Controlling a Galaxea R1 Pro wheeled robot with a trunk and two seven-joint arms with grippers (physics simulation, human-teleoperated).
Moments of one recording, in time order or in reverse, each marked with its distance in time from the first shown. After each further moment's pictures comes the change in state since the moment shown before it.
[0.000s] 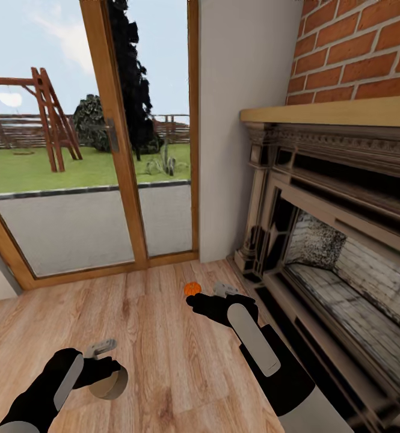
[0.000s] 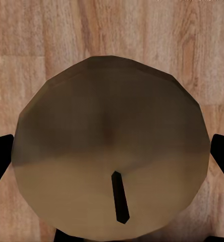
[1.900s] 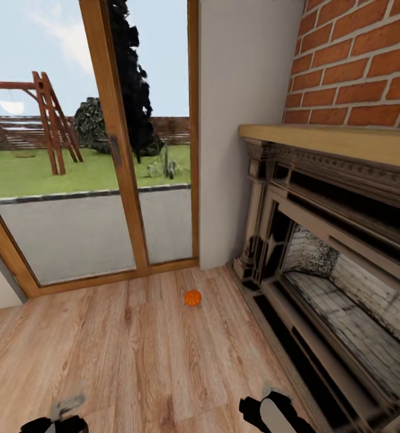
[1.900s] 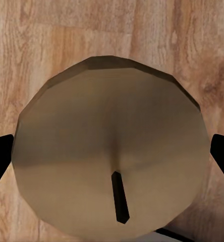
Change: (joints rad) left arm 0.002 0.076 -0.018 0.583 -0.012 -0.563 0.014; right arm 0.302 -0.177 -0.005 0.399 0.030 -0.235 0.051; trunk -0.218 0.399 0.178
